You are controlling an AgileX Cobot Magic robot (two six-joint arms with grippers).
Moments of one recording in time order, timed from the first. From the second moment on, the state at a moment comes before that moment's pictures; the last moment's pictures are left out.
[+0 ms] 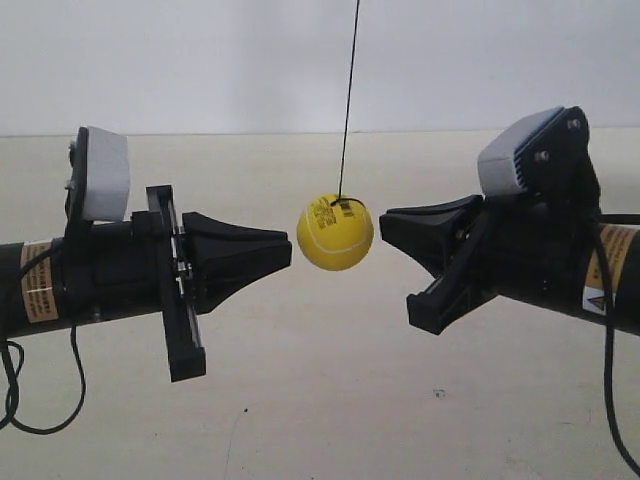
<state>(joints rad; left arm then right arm) -0.32 1.65 -0.51 1.01 -1.14 -0.42 0.41 1.39 -0.44 -0.75 -0.75 0.53</state>
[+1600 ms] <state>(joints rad) -0.32 1.70 -0.52 0.97 -1.20 -0.30 0.42 1.40 -0.44 -0.72 -0.73 0.48</state>
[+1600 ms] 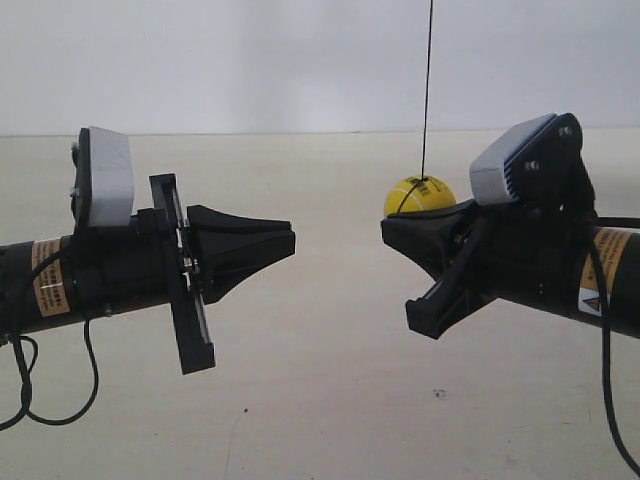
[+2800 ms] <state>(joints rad) -0.39 1.77 -0.58 0.92 -1.18 -0.27 0.42 1.40 -0.44 -0.68 -0.67 0.44</state>
